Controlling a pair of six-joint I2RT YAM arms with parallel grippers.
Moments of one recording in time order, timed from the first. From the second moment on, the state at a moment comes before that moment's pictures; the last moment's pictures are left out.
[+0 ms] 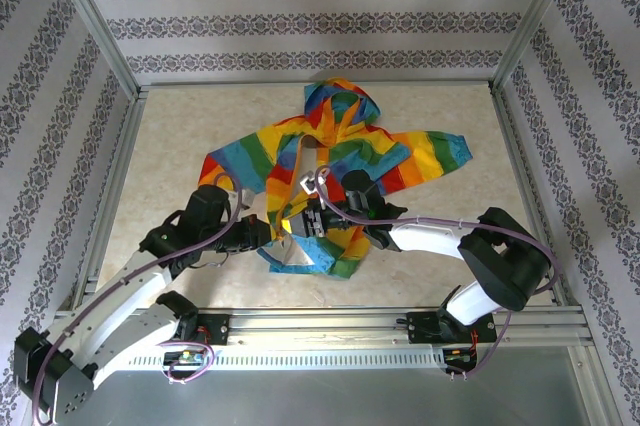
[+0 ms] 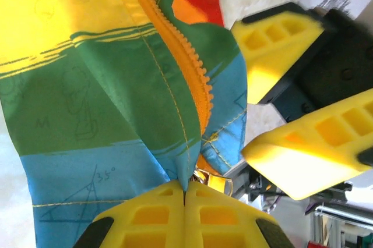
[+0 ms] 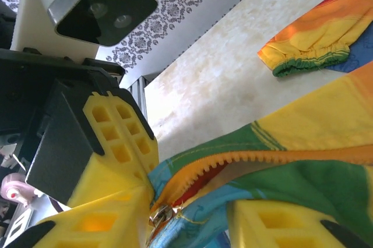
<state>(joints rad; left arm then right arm) -0.52 0.84 0.62 -0.55 0.49 -0.77 0.78 1.53 0.68 0.53 -0.72 0.49</state>
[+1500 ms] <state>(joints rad) -0.52 1.26 1.04 -1.09 0.57 -0.47 1.08 1.36 0.70 0.10 -0.39 0.06</state>
